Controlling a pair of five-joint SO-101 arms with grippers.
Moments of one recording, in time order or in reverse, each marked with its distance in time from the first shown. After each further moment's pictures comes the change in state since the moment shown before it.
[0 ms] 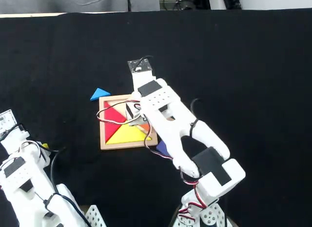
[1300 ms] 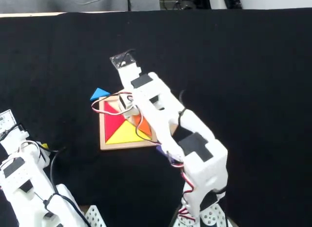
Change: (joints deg) left arm 0.0 0.0 0.0 0.0 0.0; right arm 0.3 14.9 -12.5 -6.8 15.6
